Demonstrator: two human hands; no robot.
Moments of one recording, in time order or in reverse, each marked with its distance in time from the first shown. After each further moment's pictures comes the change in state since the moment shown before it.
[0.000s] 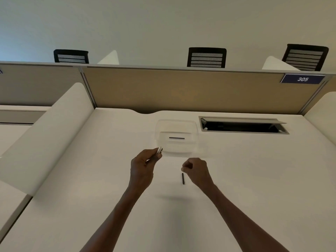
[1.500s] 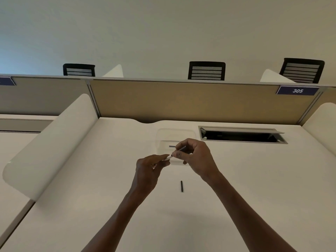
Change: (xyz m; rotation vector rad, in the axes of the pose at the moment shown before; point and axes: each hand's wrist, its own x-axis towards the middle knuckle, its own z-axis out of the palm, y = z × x) left_hand -0.004 0.024 0.009 0.286 -0.102 0.373; right_hand -0.019 -0.094 -0.076 0.405 -0.024 -0.232
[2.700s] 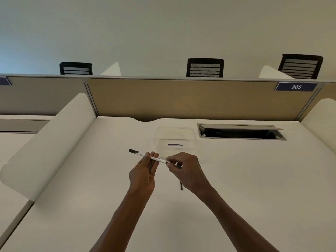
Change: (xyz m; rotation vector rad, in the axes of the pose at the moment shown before) left_hand 0.004 0.010 0.008 -1.203 0.541 -0.958; right_hand -0.026 0.016 0.030 -0.312 0.010 -0.138
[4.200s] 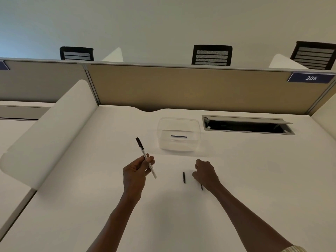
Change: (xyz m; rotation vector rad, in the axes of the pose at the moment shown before) left_hand 0.029 -0.001 -0.061 0.567 -0.123 0.307; right_hand 0.008 0.144 0.030 -0.472 -0.245 0.462
